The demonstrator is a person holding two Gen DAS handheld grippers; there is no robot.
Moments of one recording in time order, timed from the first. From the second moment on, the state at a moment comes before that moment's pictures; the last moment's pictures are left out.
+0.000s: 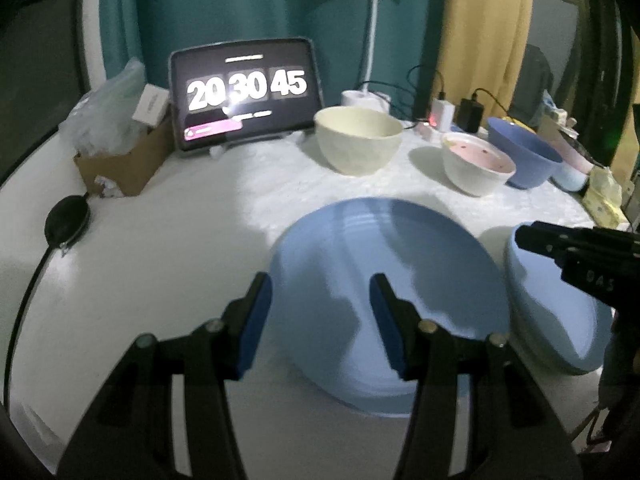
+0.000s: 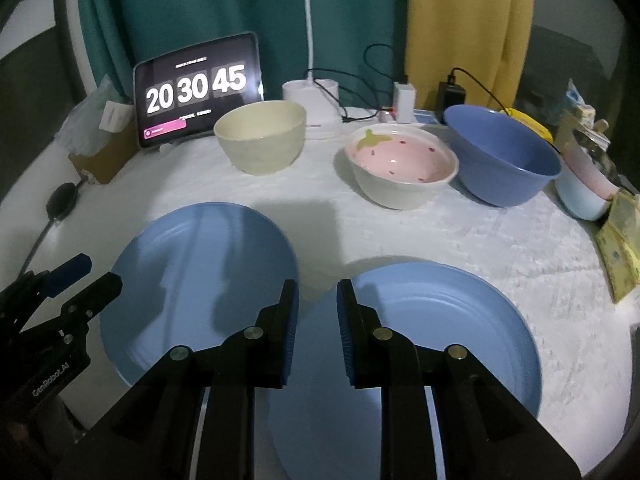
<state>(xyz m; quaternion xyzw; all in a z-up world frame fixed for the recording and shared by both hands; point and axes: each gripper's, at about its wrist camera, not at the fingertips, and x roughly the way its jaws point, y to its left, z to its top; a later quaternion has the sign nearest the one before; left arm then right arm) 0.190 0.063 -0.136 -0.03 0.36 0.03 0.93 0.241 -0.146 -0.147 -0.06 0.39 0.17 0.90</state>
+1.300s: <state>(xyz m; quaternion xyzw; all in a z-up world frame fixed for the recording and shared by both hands) 0.233 0.085 -0.174 -0.04 0.42 0.03 0.91 0.299 -0.102 -0.179 -0.07 0.46 0.17 0.87</state>
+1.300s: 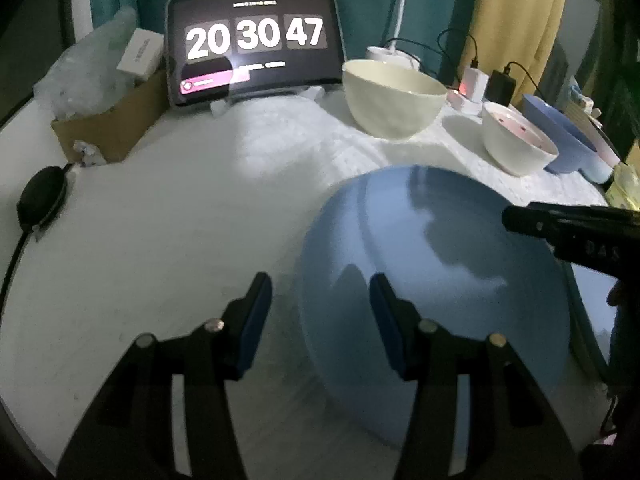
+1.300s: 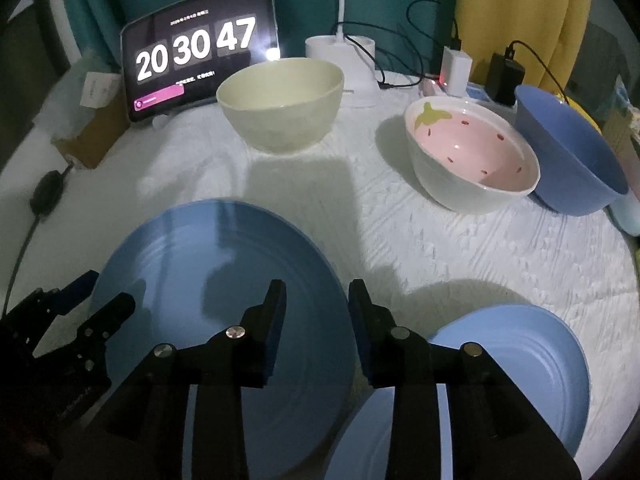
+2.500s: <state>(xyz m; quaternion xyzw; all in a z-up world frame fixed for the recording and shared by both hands) 0.213 0.090 -0.158 -0.04 0.40 0.04 0.92 0.279 -0.090 -0.172 -0.09 0.45 0.19 0.87</state>
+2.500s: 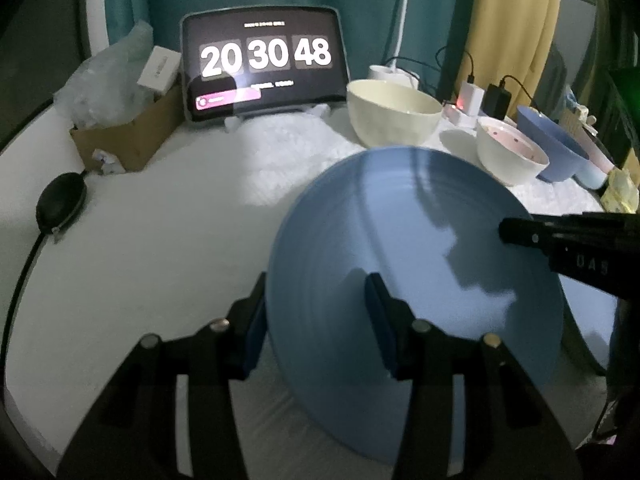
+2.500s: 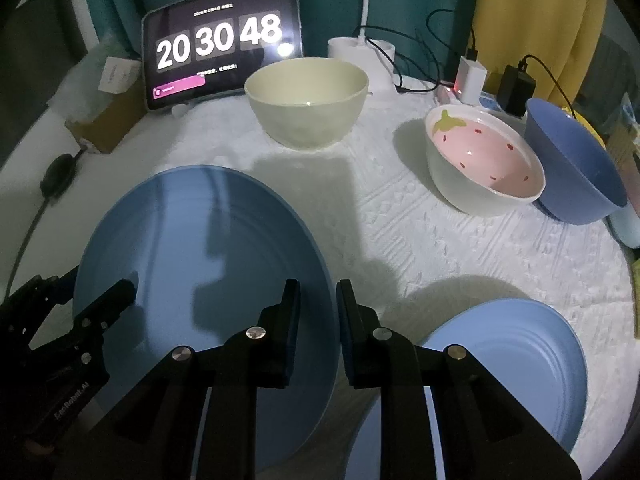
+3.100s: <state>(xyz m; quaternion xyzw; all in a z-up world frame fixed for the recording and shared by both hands) 0.193 0.089 -0.138 -0.03 0.37 0.04 0.93 0.254 -0.094 -0.150 -0.09 0.43 0.20 0.88</state>
